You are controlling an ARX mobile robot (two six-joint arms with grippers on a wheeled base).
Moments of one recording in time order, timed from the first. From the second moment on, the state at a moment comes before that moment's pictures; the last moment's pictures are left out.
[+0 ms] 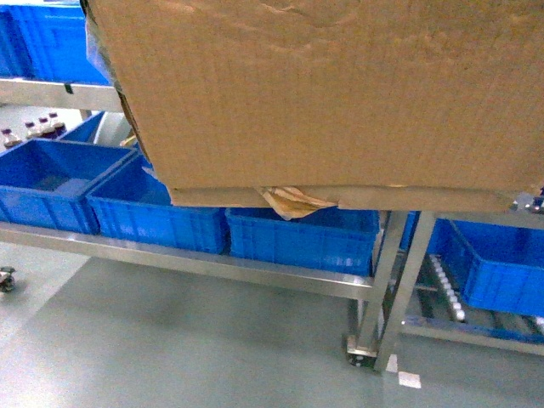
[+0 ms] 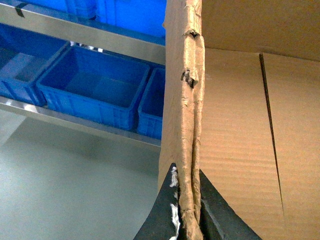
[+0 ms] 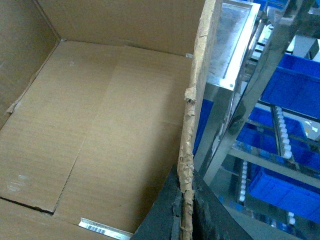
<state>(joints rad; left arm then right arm) -0.38 1.47 1.15 -0.09 -0.35 -0.33 0.14 1.32 1.04 0.00 -0.11 -0.08</state>
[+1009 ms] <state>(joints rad) -0.37 1.46 1.15 -0.09 -0.35 -0.33 0.15 1.32 1.04 0.00 -0.11 -0.08</state>
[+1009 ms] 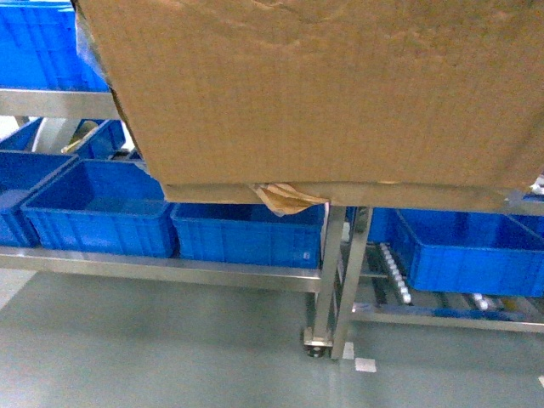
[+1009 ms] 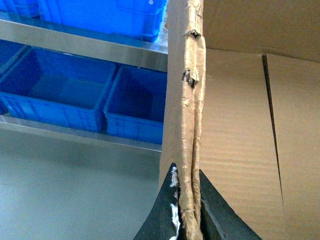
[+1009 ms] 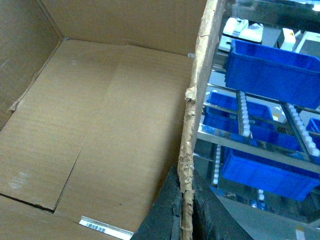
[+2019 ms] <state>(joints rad) -0.38 1.47 1.15 -0.09 -0.36 -0.33 0.14 1.32 1.04 0.00 -0.11 -0.08</state>
